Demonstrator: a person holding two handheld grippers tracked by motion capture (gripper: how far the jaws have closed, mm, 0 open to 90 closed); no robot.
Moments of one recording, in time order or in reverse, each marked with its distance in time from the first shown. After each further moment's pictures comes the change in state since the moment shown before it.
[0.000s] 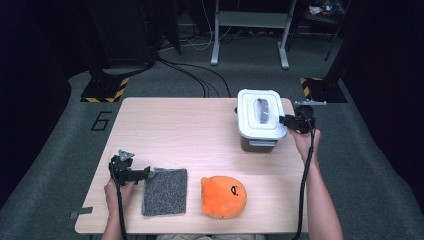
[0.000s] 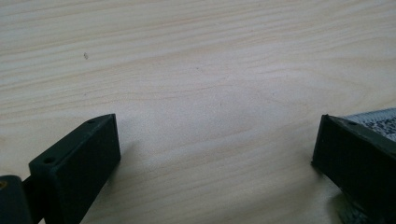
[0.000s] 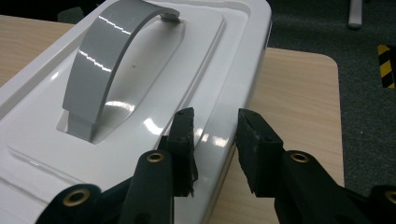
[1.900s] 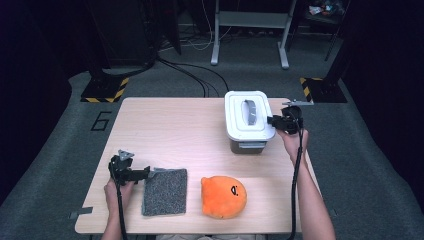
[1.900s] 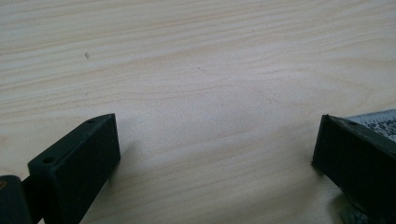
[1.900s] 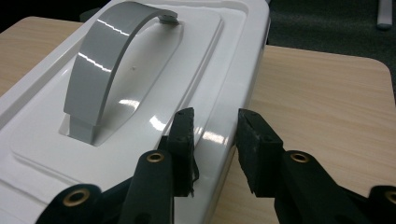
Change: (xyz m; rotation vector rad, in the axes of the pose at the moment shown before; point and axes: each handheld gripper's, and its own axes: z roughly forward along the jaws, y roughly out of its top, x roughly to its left) left arm 0.000 0.000 0.001 -0.003 0.000 -0.006; right arm 0.035 0.003 0.012 0.002 0.063 -0.006
